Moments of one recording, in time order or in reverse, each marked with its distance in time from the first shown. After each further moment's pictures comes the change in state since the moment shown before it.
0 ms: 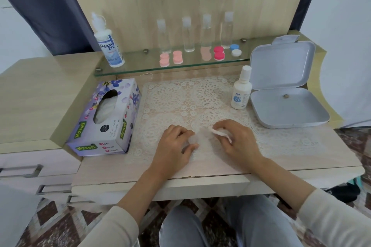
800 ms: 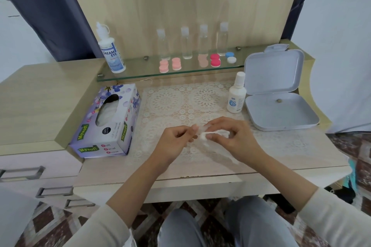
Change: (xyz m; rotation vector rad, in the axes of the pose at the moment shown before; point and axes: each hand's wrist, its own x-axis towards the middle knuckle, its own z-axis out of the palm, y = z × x) left_hand 0.026 0.043 -0.044 -0.905 -0.209 -0.664; right_hand 0.013 -0.025 -0.022 0.445 -0.078 0.173
